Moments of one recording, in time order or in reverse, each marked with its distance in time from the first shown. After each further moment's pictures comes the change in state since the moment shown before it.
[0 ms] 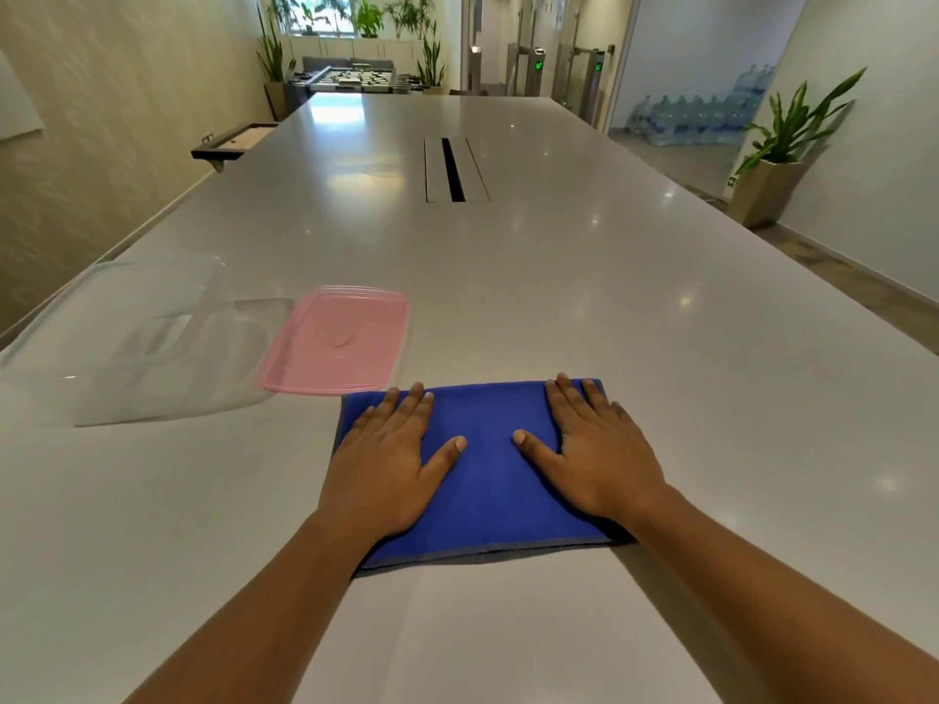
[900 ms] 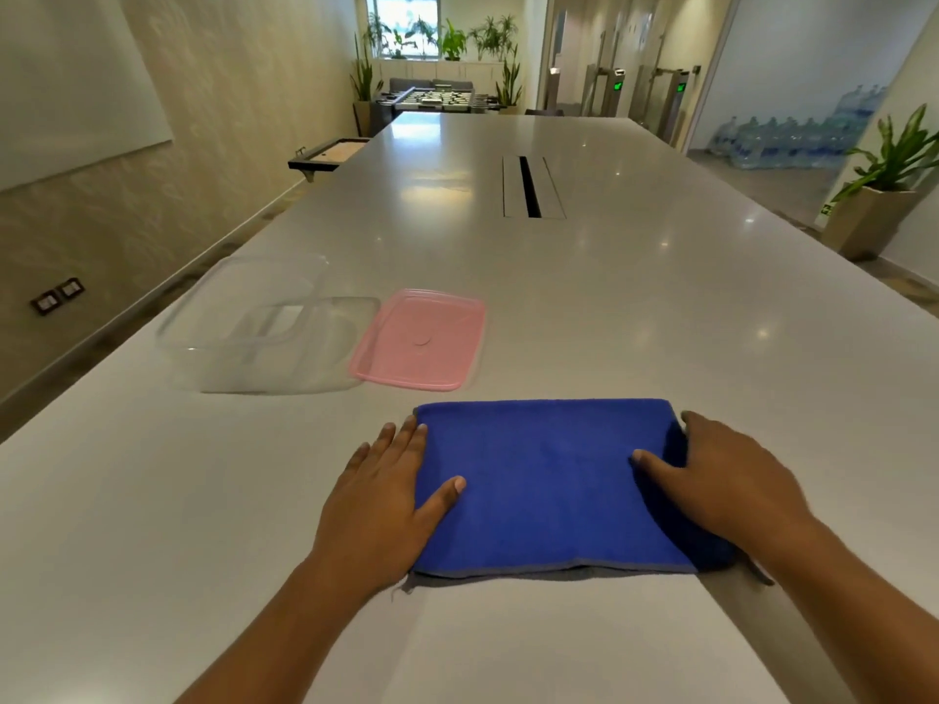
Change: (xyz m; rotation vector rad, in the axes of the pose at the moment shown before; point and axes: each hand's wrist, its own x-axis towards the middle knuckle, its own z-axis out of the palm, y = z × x) left_hand -0.073 -0.038 -0.022 -0.043 0.047 -0.195; right_hand -0.019 0.017 -0.034 0.000 0.112 0.160
